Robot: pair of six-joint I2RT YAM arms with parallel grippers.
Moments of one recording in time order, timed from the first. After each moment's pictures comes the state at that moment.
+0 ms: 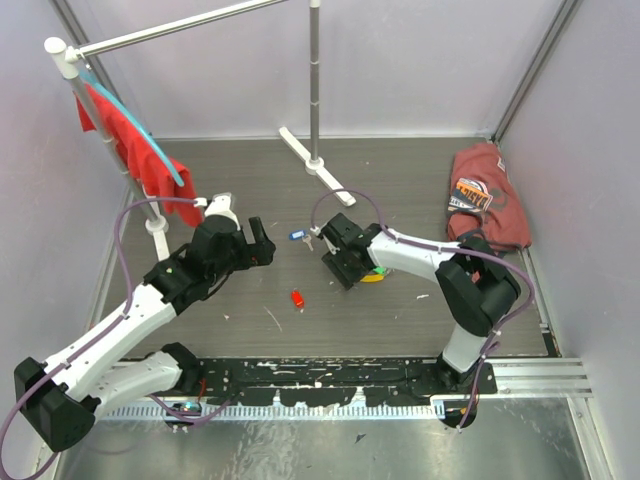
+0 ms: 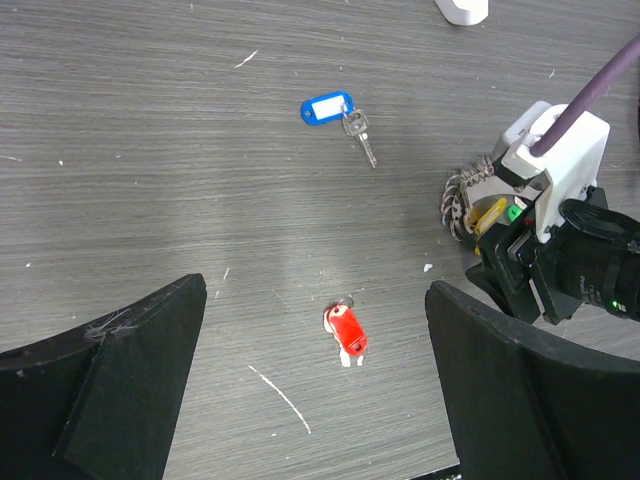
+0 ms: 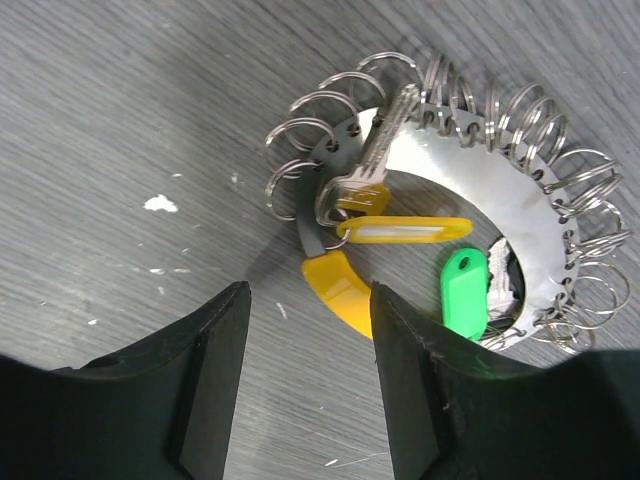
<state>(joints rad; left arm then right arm) -0.68 0.95 0.82 -0.46 -0.29 -0.62 0.75 1.71 1.06 -0.57 0.13 0.04</state>
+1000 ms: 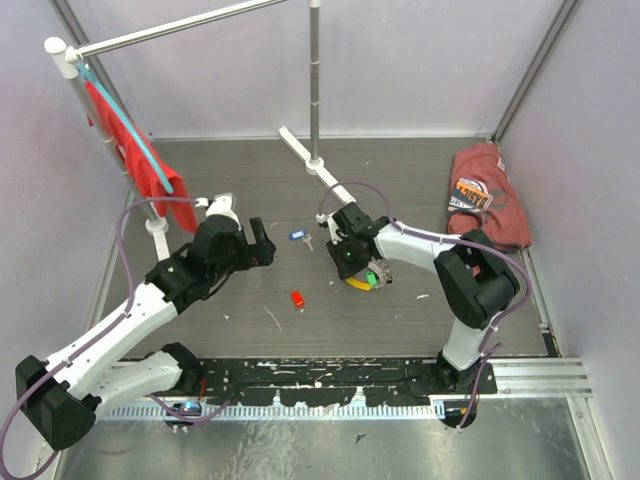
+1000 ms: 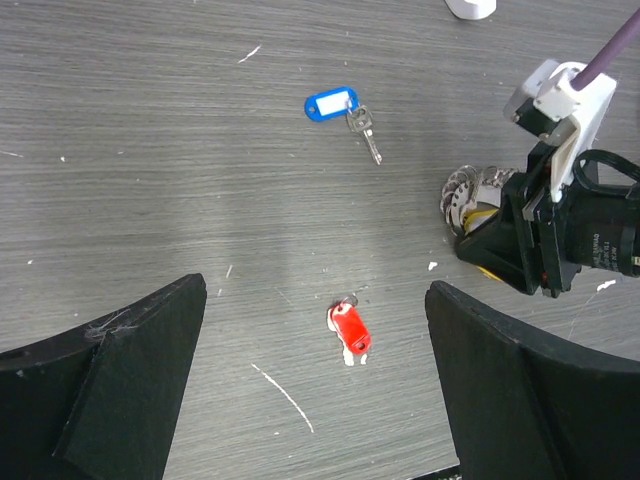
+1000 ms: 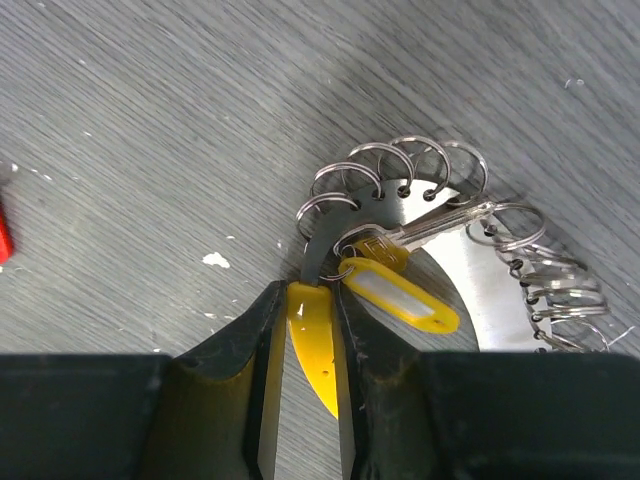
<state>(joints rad) -0.68 0.96 0.82 -0.47 -0.29 -0.62 0.65 1.76 1.07 -0.47 -0.12 0.04</state>
